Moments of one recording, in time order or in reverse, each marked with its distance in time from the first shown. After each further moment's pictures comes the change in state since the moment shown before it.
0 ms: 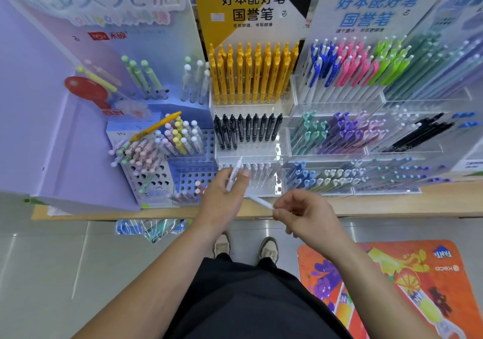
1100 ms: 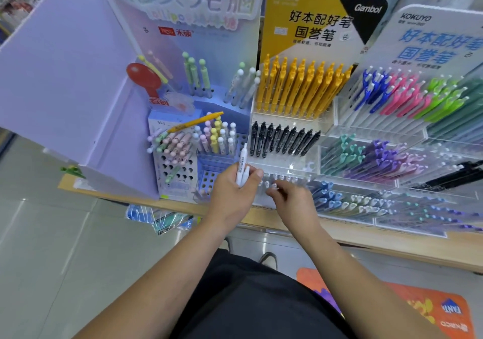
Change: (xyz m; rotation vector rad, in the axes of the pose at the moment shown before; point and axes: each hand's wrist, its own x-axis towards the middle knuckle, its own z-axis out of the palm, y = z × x) left_hand 0.004 0.004 -0.024 -0.102 0.192 0.100; right_hand 0.091 0.012 0.063 -0.508 0.129 -0.327
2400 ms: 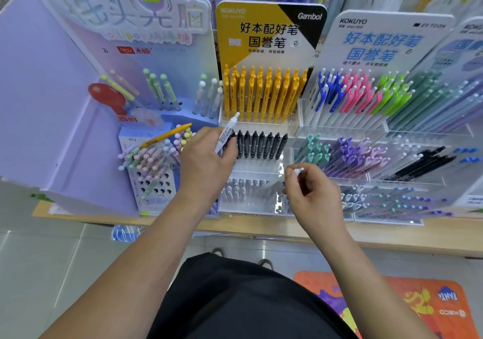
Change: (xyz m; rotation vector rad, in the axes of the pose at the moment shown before) left_hand 0.040 0.055 0.007 0.474 0.271 0.557; right_hand -0.033 -0.021 -0.096 0.352 0.293 -0.041
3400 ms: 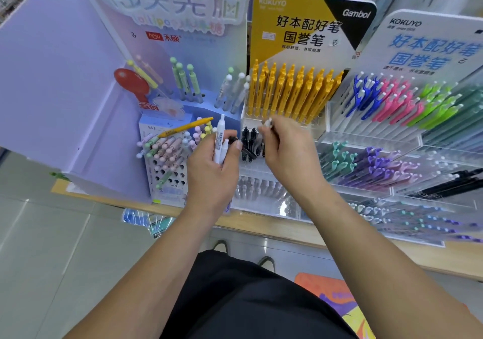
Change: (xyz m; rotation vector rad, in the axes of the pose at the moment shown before) left_hand -0.024 0.000 -0.015 -0.460 0.081 -0.376; right_hand 0.087 -0.045 0.066 -0.334 -0.119 -0.406
